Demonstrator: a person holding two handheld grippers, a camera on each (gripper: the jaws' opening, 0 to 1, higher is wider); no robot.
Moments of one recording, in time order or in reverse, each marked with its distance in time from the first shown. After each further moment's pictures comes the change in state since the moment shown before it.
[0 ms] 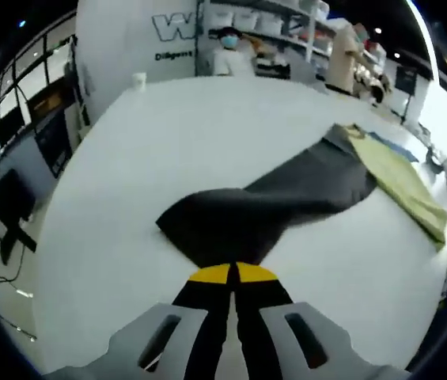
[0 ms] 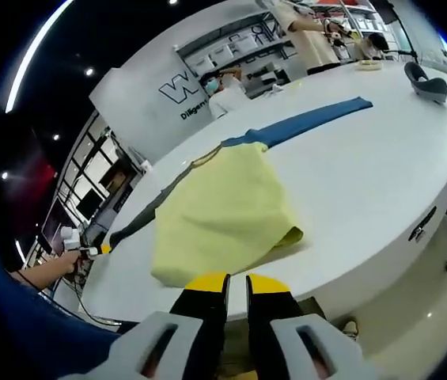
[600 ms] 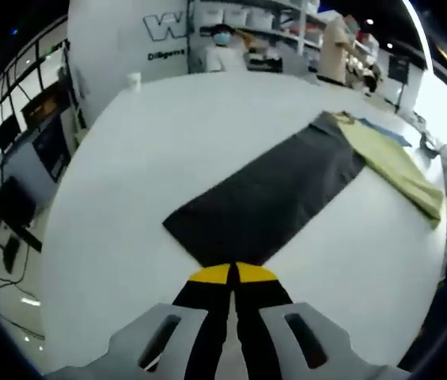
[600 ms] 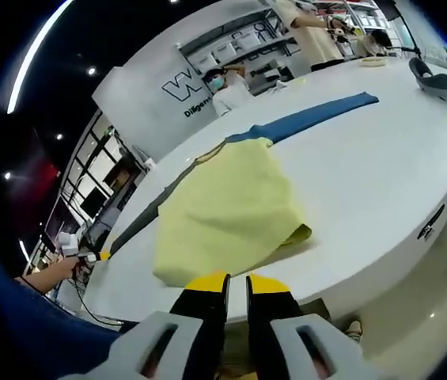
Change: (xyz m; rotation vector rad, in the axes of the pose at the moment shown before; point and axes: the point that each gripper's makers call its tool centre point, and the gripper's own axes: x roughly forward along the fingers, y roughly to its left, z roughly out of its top) left arm -0.017 -0.004 -0.021 0.078 0.027 -0.026; right arm 0.008 0.003 -0.003 0.001 0.014 0.027
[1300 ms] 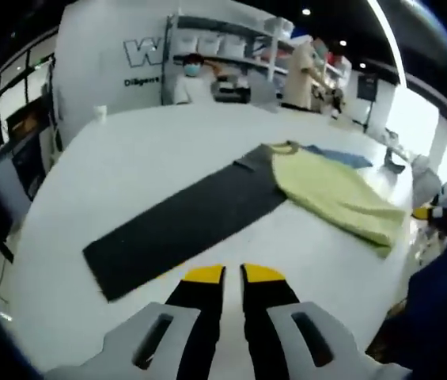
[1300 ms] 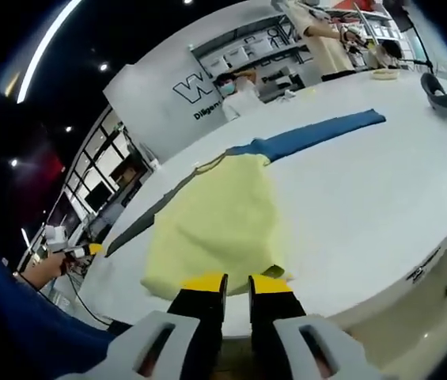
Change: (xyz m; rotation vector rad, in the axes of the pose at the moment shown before) left arm -0.035 -0.149 0.038 0.004 -0.168 -0.186; right arm 0.001 -0.031 0.036 -0.102 -0.015 0.039
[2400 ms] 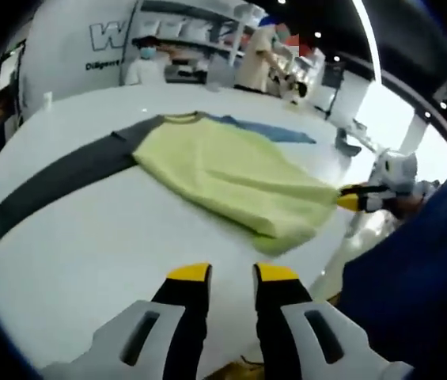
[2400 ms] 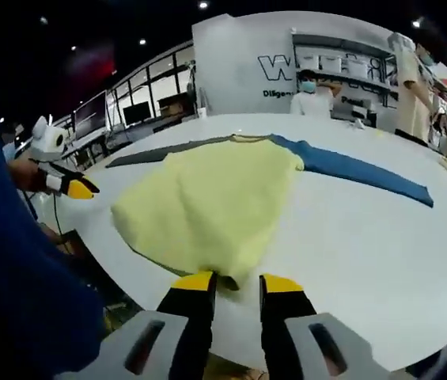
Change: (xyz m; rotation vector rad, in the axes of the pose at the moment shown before) left arm 0.019 -0.200 -0.050 -0.001 0.090 -0.164; right arm 0.032 -0.032 -0.007 -0.543 0.117 0.091
